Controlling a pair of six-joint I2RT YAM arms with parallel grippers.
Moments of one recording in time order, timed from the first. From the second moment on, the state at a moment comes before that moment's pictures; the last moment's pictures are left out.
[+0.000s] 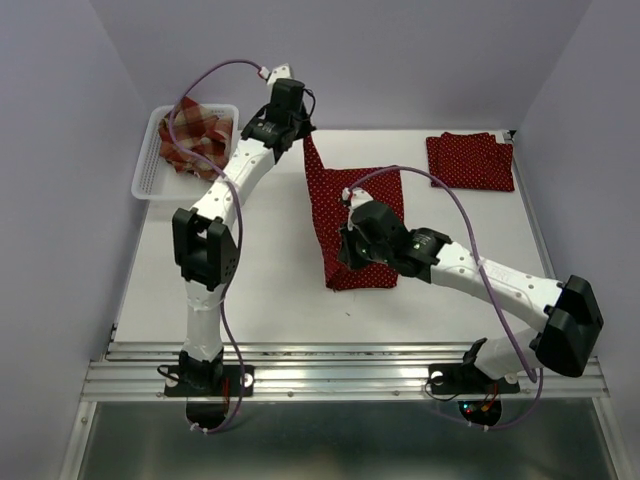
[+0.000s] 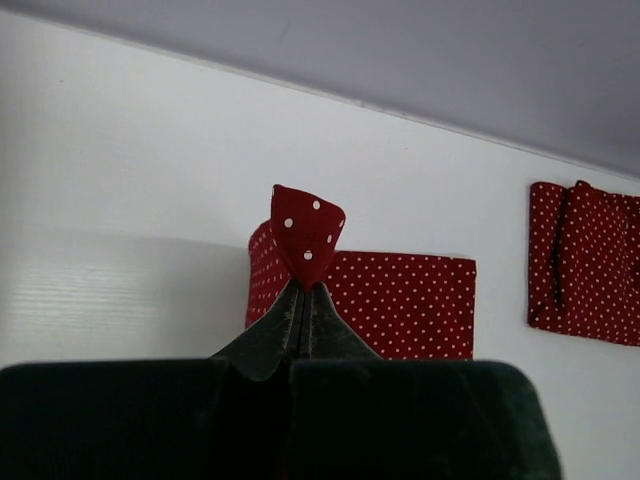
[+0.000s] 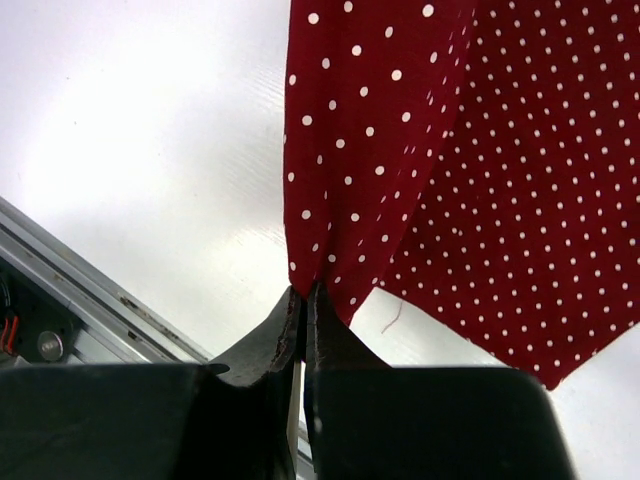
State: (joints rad) left arm -0.41 2.06 2.09 -0.52 -0.23 -0.56; right arm 0.90 1.40 1.14 -0.43 0.11 0.44
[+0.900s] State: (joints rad) left arm -0.60 2.41 2.26 -0.26 -0.10 -0.63; right arm 0.73 1.28 0.91 -0.48 0.14 0.53
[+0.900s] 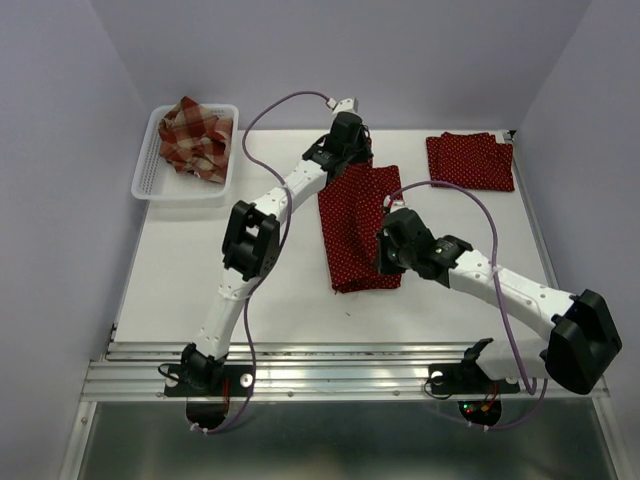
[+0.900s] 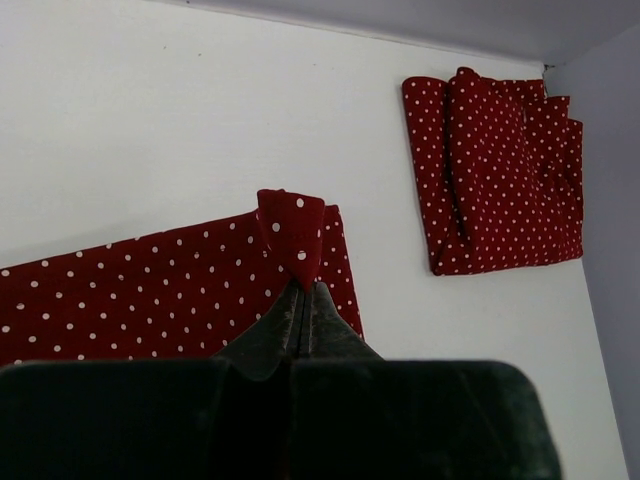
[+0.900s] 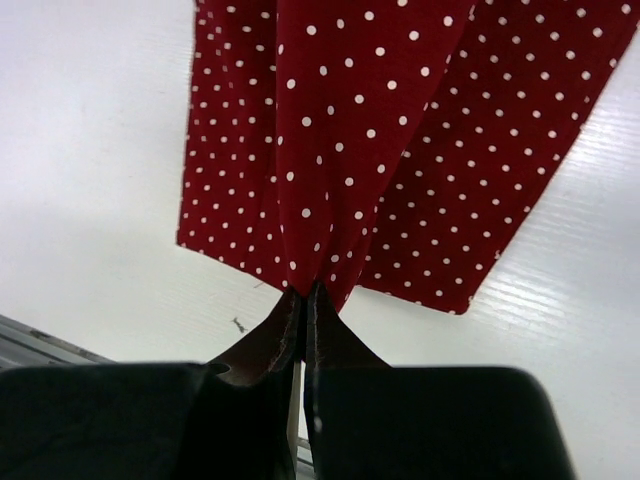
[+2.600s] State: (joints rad) left arm -0.66 2.37 2.12 -0.08 -0.08 -0.63; right arm 0.56 1.03 0.76 -0.45 0.09 0.64
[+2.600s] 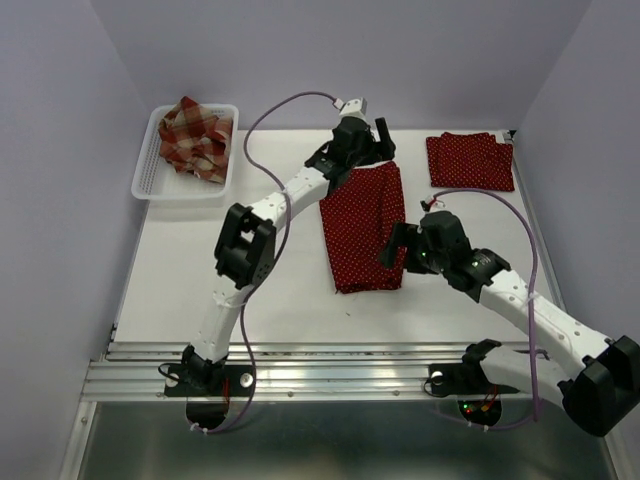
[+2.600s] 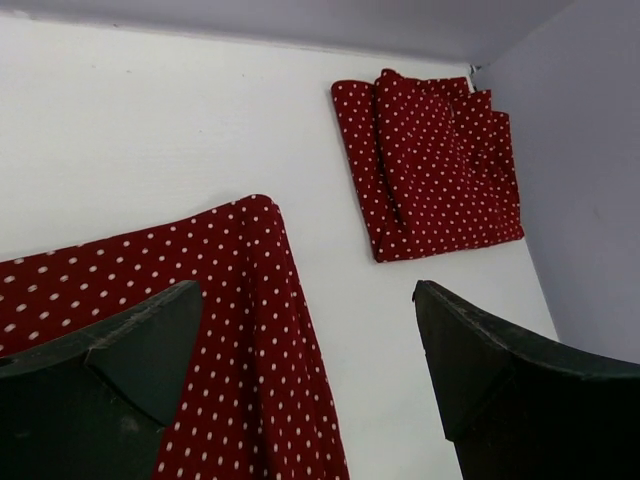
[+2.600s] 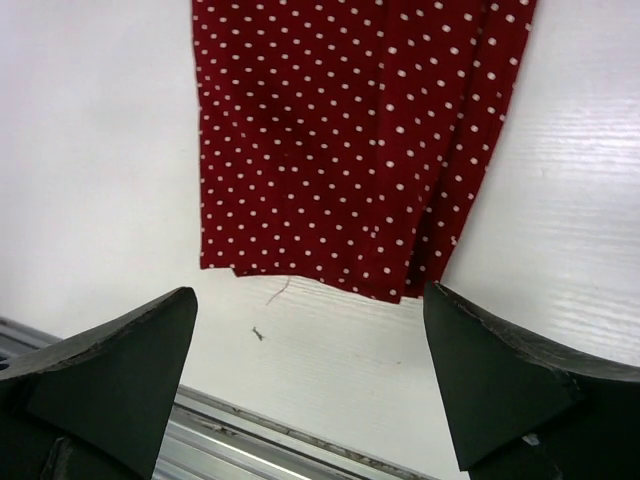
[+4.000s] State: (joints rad) left arm -0.38 1.60 1.15 -0.18 -0.21 -0.70; right arm 0.44 1.75 1.10 -0.34 0.13 0.52
